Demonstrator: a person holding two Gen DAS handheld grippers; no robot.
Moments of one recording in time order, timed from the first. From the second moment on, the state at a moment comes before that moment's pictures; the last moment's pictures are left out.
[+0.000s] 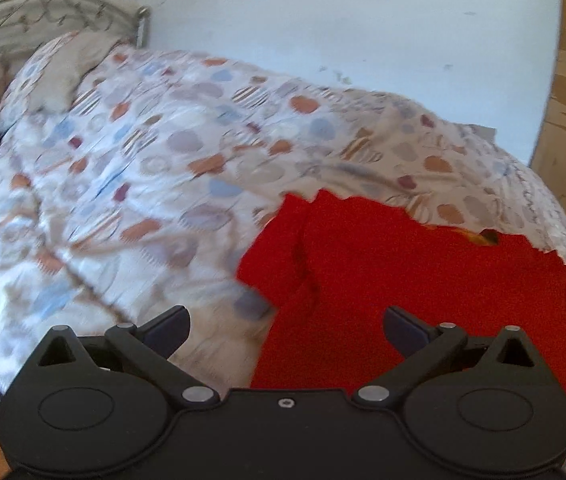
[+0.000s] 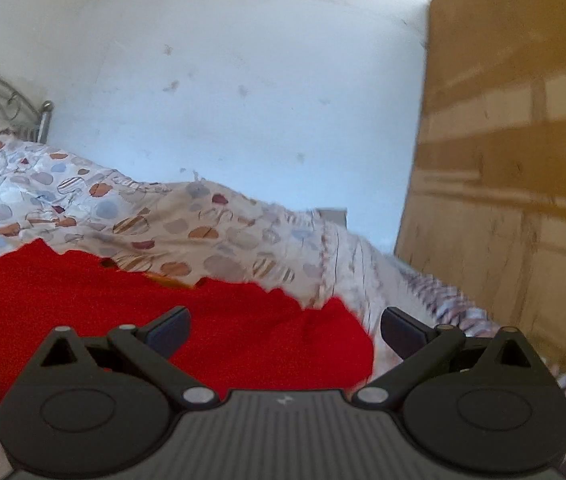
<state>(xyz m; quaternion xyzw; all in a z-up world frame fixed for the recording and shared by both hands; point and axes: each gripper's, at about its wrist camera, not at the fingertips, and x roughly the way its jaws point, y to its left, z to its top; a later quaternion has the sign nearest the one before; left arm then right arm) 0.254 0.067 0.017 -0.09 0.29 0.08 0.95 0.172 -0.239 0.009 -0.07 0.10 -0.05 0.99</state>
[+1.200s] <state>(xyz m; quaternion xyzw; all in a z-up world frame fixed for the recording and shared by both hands) 0.202 0.091 -0.016 -0.14 0.29 0.13 0.94 0.139 -0.206 -0.011 -0.06 0.13 0.00 0.99</state>
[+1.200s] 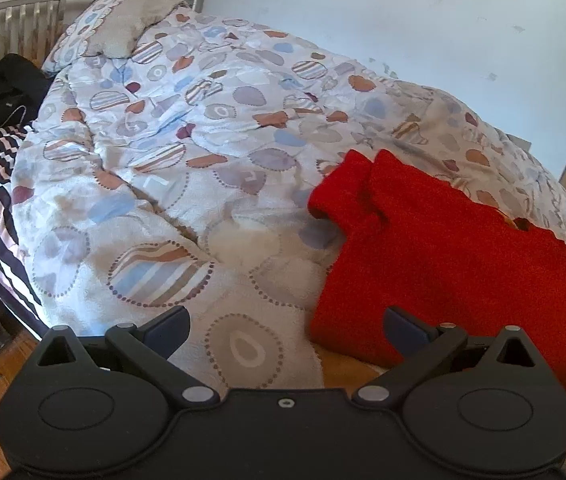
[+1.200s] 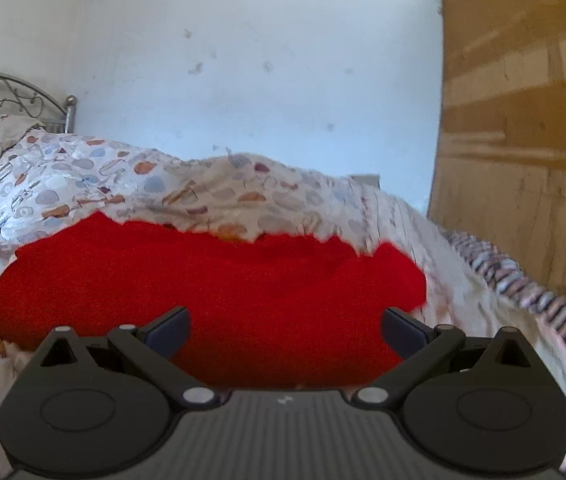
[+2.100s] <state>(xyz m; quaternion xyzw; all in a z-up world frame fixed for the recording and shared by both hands) 0.241 0.104 -0.001 -0.12 0.23 0.04 0.97 0.232 -0.177 -0.030 -0.10 0.19 0.01 0.98</state>
